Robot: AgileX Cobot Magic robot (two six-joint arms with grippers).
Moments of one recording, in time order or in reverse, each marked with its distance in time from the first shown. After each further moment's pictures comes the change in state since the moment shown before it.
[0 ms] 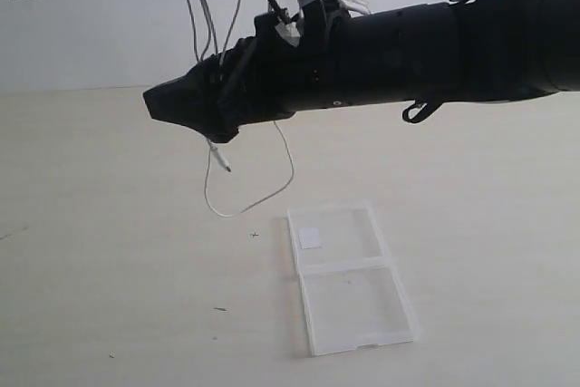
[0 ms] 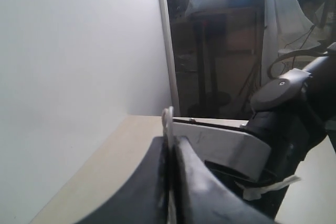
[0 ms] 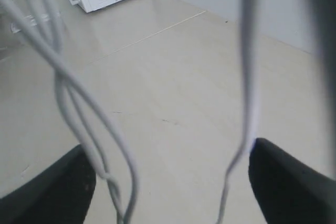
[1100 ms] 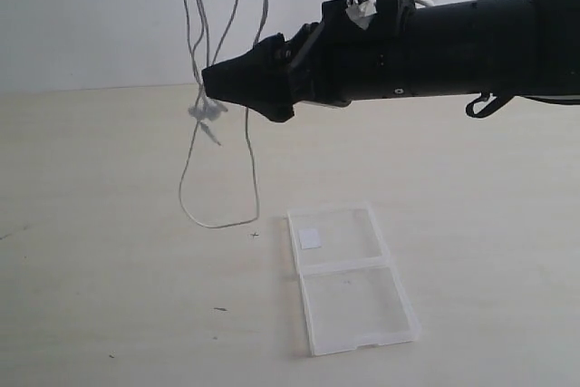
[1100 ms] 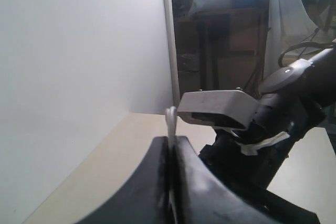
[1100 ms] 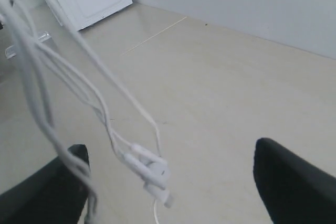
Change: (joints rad) left arm 0.000 0.000 0.000 0.000 -0.014 -0.026; right arm -0.128 -0.072 0.080 -0.004 0.080 0.060
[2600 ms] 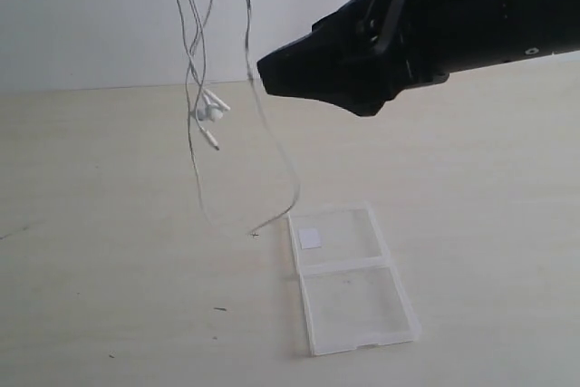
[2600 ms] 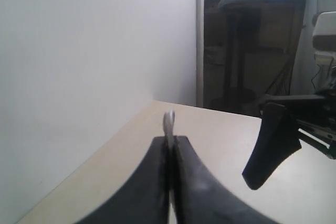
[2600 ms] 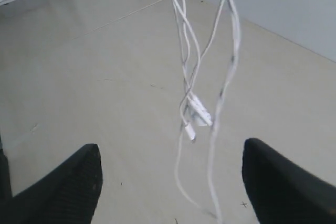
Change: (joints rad) left arm 0.000 0.000 0.000 0.000 -0.113 -0.050; right arm 0.000 -0.309 0.000 -0.599 0.004 0.518
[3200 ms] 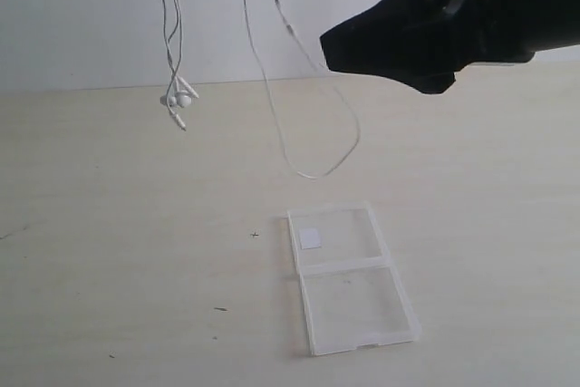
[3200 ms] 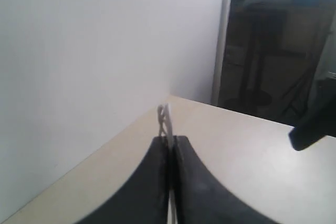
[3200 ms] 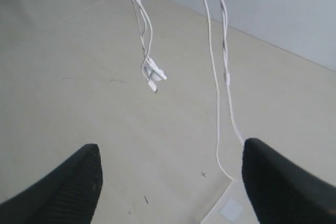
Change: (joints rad) left arm 0.000 -0.002 -0.005 0.002 -0.069 -0.062; right arm 0.000 -0.146 0.000 -0.347 -0.048 0.384
